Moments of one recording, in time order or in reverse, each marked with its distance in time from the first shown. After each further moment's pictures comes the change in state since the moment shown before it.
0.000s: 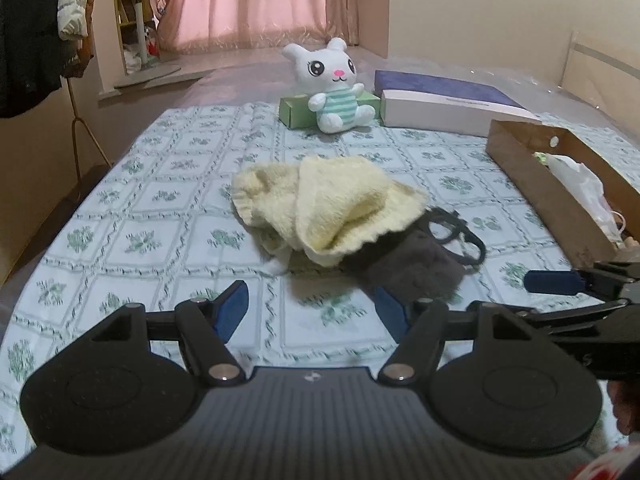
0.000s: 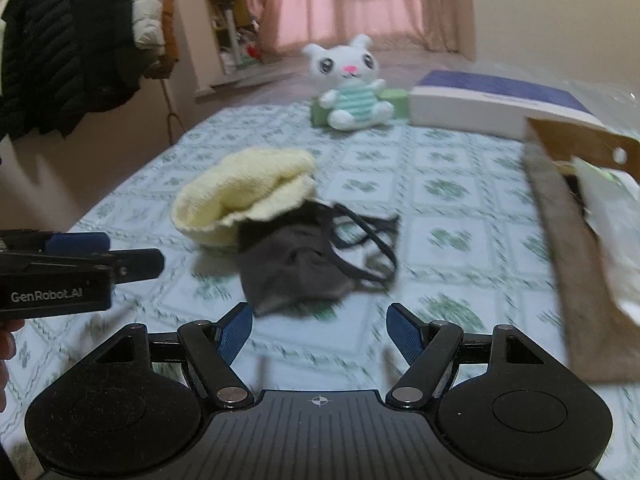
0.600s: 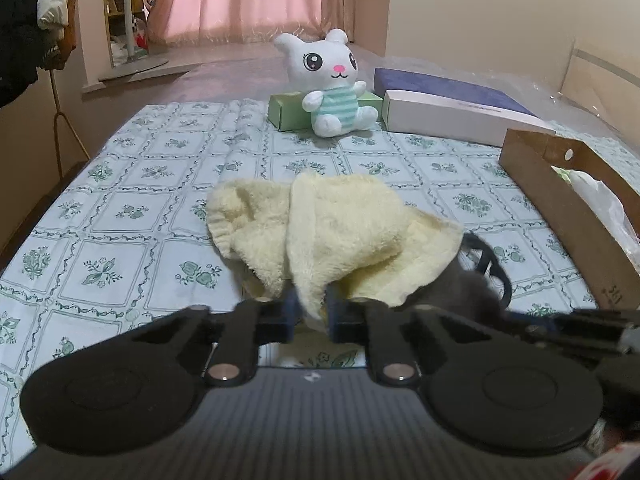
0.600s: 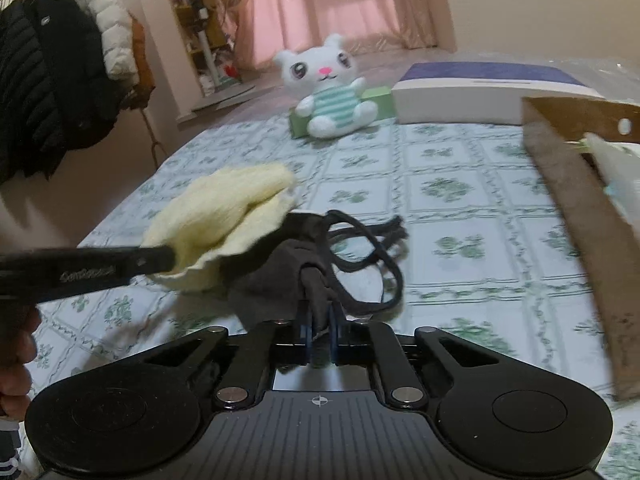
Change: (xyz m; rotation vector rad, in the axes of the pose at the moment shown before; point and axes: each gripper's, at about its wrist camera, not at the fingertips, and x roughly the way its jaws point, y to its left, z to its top) left arm 0.061 0.007 0.024 -0.019 0.009 -0.045; right arm 0.031 -0.023 0.007 0.124 -0.042 -0.004
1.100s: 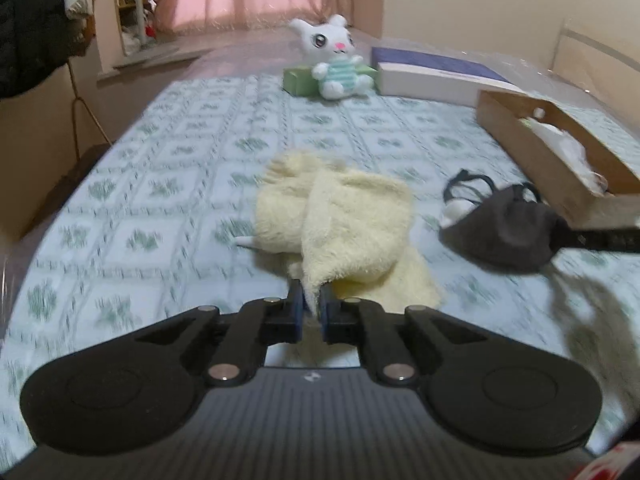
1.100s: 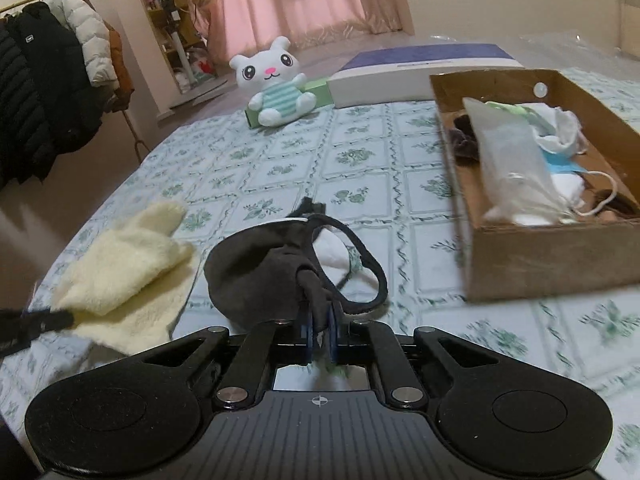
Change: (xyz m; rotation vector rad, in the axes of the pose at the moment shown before) left arm -0.113 0.008 -0.078 0.017 0.063 -0.004; right arm -0.102 -0.052 -0.030 0.057 0.048 -0.033
